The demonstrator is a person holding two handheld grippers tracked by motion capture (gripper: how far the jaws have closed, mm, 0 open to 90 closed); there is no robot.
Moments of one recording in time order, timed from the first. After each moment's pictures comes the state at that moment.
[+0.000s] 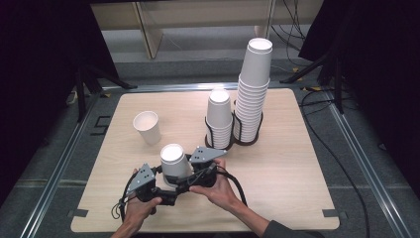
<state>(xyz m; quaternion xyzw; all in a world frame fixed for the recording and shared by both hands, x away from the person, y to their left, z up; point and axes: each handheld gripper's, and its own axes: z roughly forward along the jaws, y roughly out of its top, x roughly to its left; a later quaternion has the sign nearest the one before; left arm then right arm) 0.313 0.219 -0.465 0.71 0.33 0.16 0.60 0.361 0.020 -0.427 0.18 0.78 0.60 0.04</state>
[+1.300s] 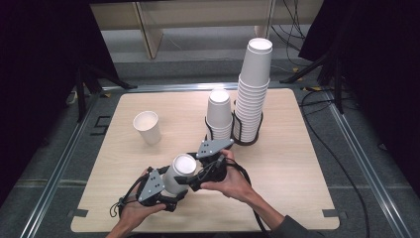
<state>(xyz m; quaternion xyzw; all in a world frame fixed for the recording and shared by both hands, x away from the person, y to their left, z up) 0.304 0.213 -0.460 0.81 0.22 0.24 0.48 0.364 -0.006 -0.393 0.14 0.83 0.55 0.01</state>
